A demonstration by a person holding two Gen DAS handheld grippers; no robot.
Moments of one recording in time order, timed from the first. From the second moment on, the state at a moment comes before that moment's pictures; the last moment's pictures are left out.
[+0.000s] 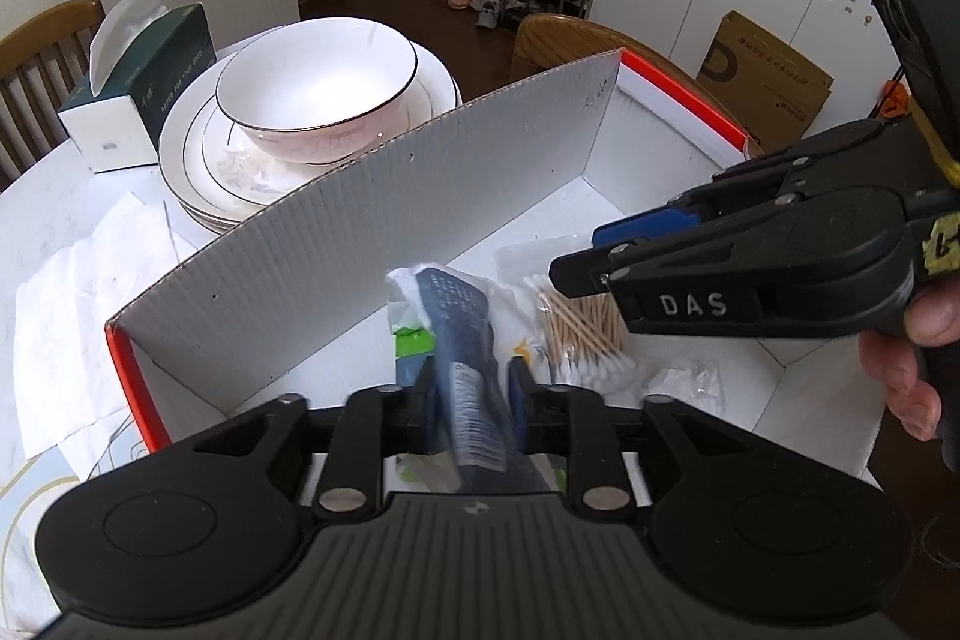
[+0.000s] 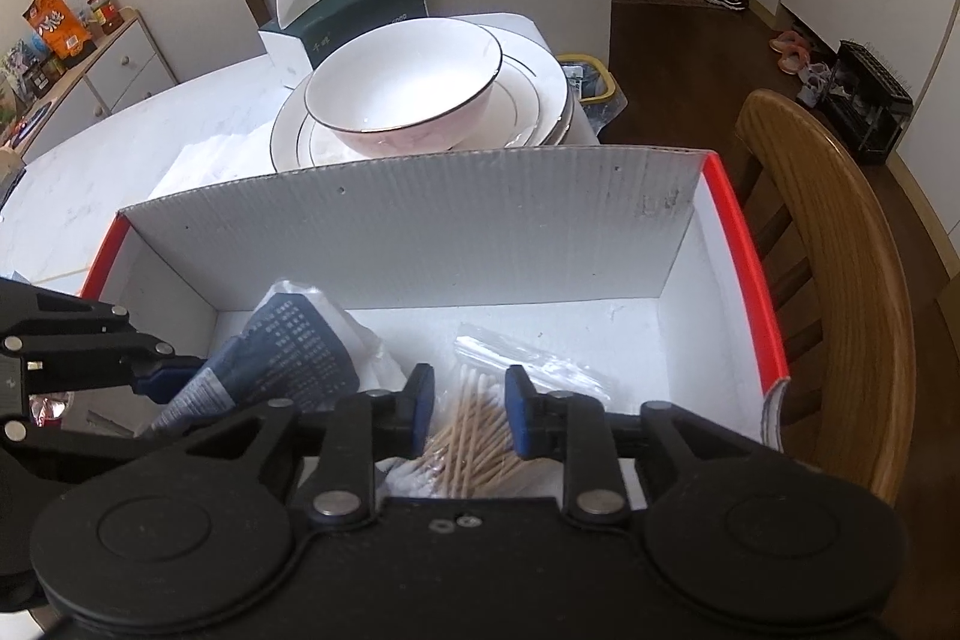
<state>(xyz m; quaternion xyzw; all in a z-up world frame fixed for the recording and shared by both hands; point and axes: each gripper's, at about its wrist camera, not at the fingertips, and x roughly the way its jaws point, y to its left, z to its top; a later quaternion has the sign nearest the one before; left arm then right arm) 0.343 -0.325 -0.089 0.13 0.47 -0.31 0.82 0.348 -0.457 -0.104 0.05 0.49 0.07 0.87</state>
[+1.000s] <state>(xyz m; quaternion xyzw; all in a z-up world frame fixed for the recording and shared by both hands) 0.293 -0.291 -0.036 0.06 0.40 -0.33 0.85 0.306 -0.459 -0.053 0.07 0.43 0.10 0.90</state>
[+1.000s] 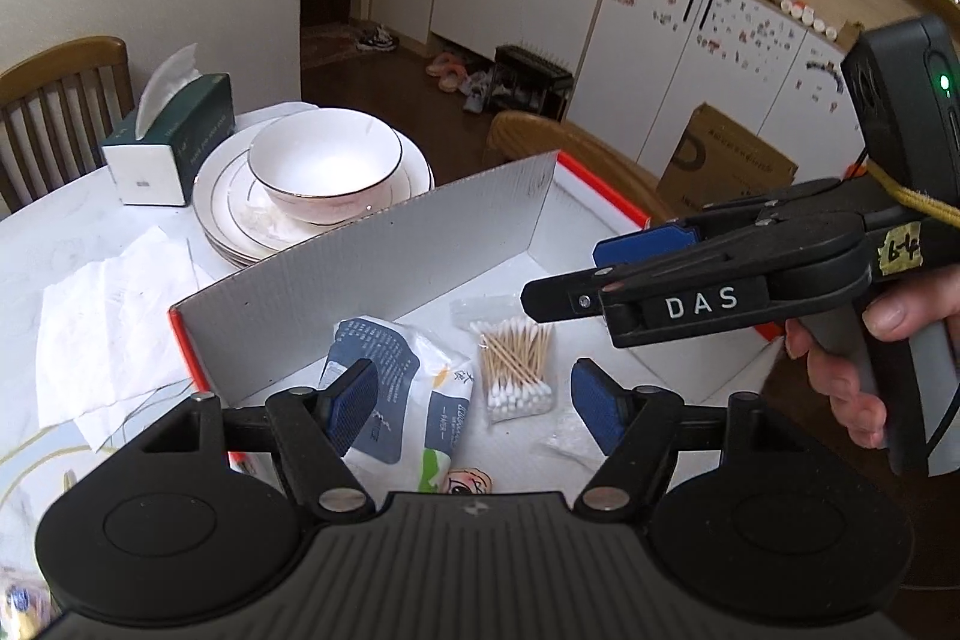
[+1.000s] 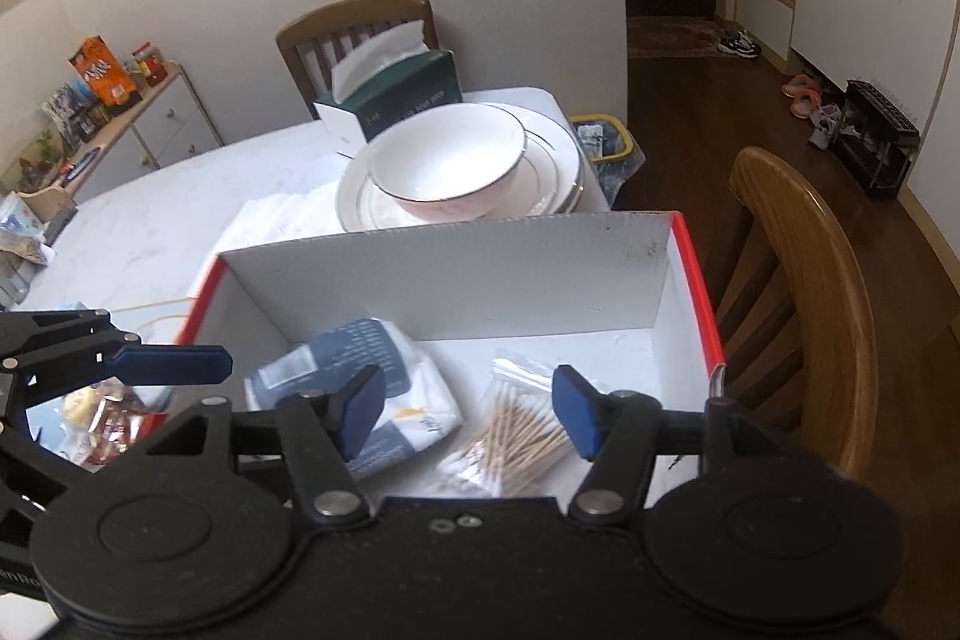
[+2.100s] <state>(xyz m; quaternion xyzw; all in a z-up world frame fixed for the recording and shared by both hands) 0.206 -0.107 -0.001 -0.01 0.37 -0.21 0.91 0.230 -0.309 -0.026 0.05 0.38 0.17 0.91</state>
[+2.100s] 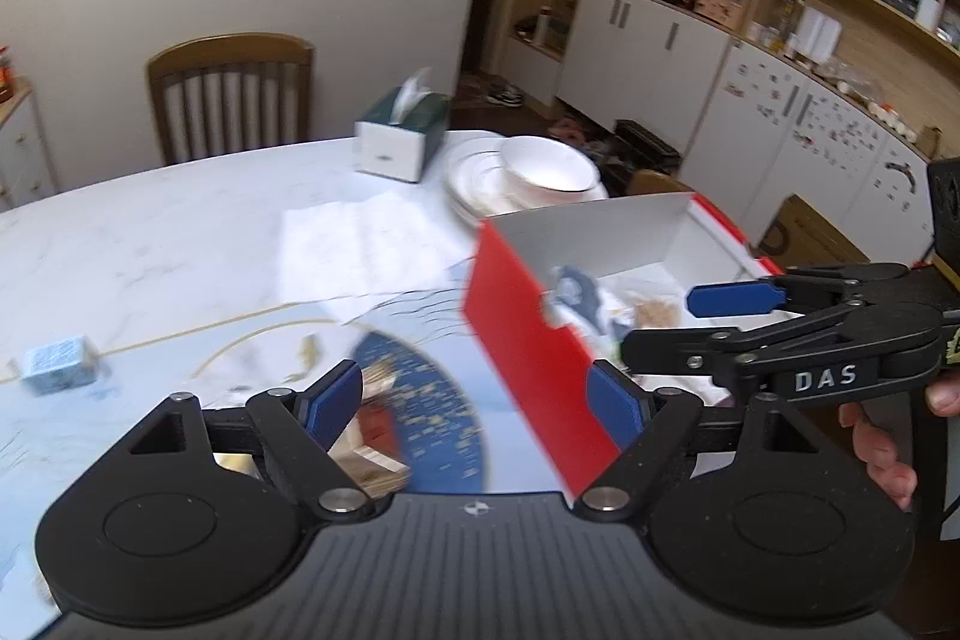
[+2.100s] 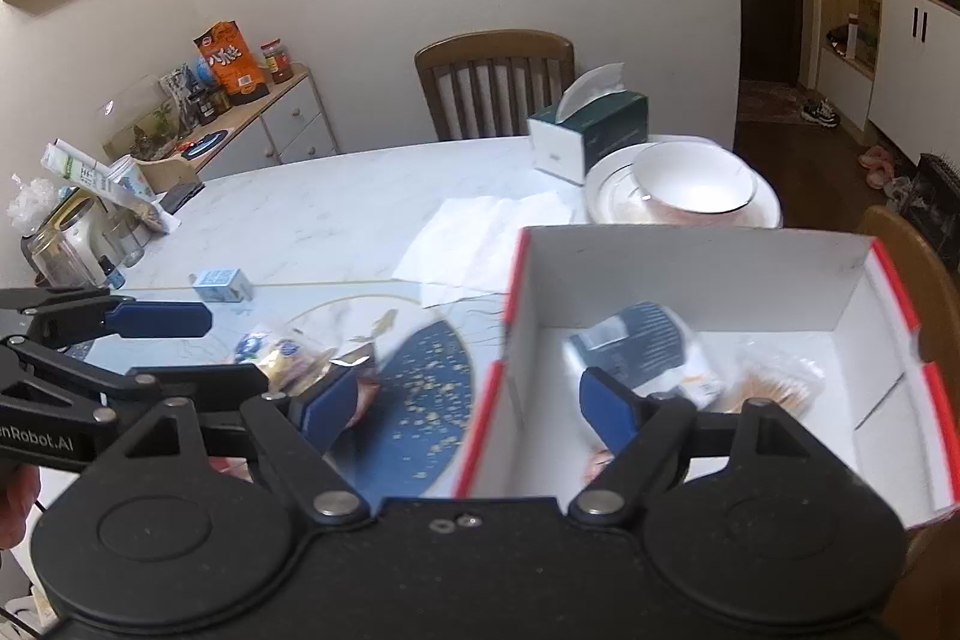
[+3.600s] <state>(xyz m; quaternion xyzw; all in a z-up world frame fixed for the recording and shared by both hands) 0.189 0.086 -0.094 -0.05 0.45 -0.01 0.89 0.252 -0.179 -0.073 0.00 0.40 0.13 0.91</state>
